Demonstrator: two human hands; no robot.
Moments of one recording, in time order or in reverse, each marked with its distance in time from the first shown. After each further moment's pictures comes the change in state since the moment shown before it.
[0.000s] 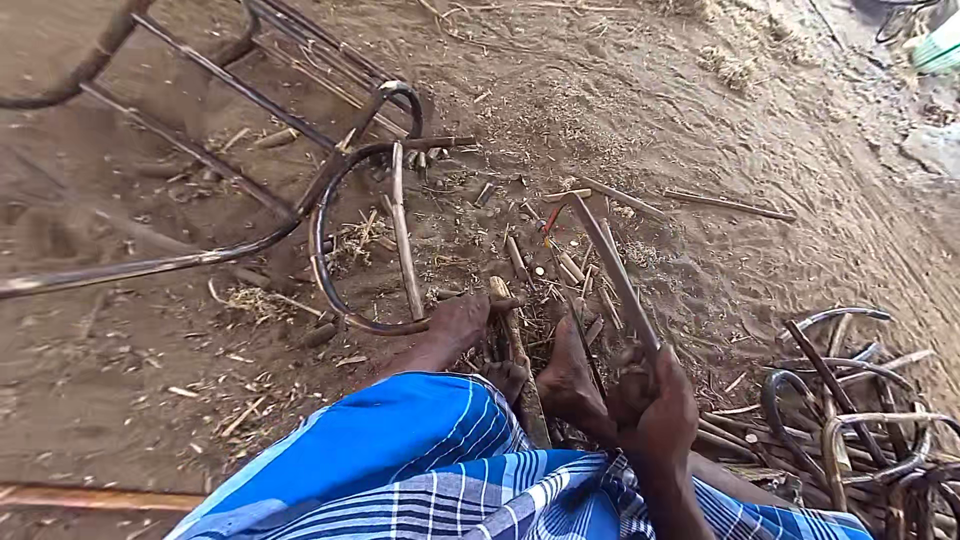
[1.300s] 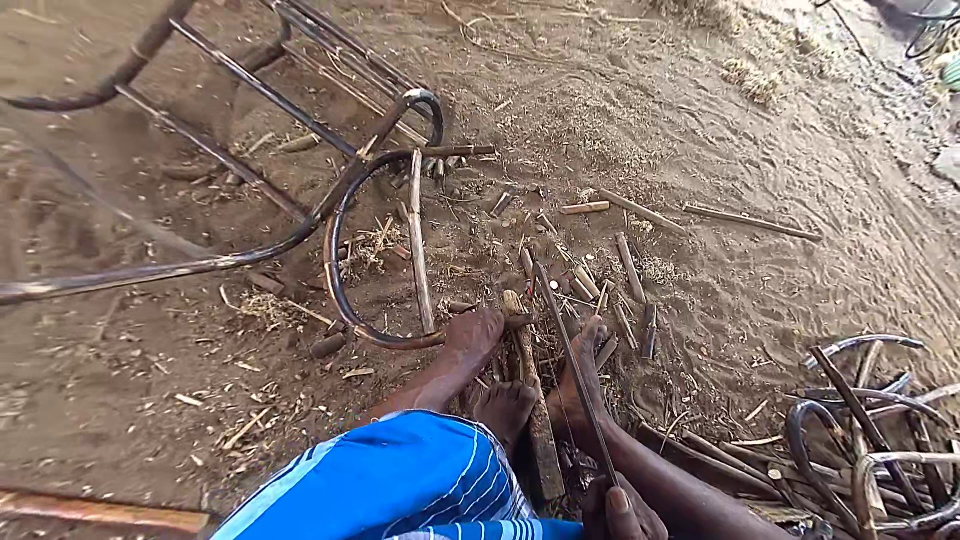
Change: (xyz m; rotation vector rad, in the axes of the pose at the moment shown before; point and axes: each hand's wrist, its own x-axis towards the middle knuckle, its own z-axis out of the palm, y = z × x) left_hand 0.042 -0.026 0.044 0.018 -0.672 -0.282; right_hand -0.091 0.039 0.012 -0.457 -0.083 -0.124
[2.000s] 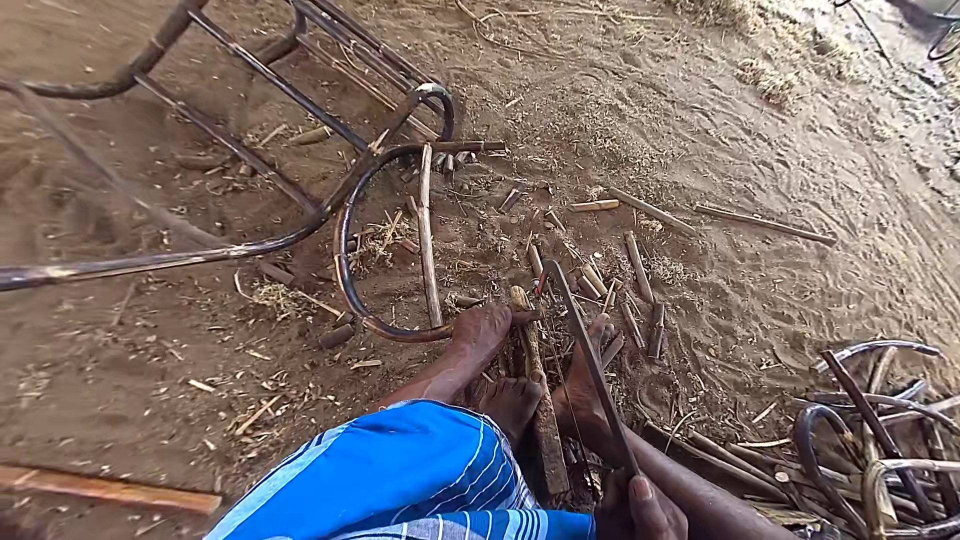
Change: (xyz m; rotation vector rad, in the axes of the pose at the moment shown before) left_hand 0.000 0.000 0.005 -0.004 0.016 -0.003; right_hand 0.005 -0.010 -0.001 0.155 0.045 0.095
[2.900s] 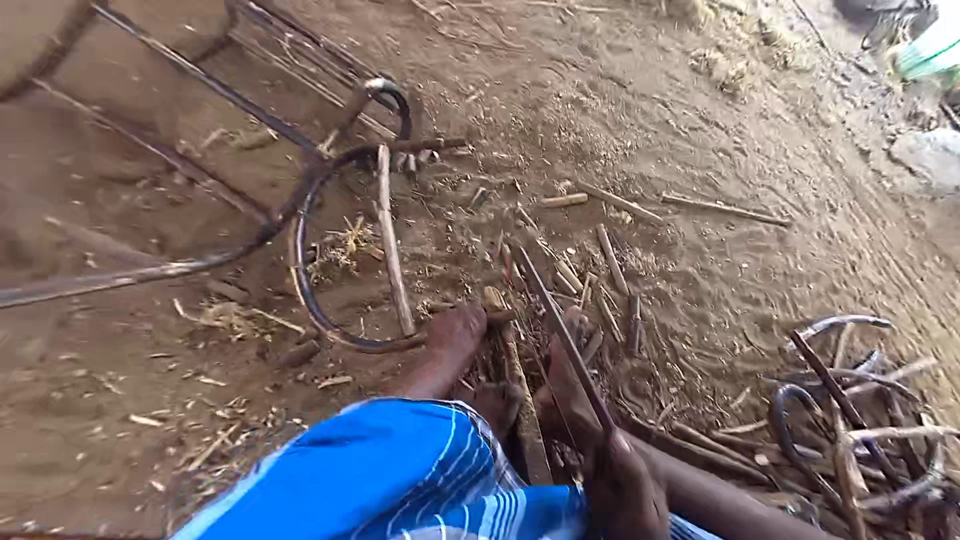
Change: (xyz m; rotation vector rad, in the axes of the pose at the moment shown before) left_hand -0.006 0.008 -0.002 -0.038 -0.003 -0.022; right_hand 0.053 0.012 0.000 -0.035 -0.036 0.023
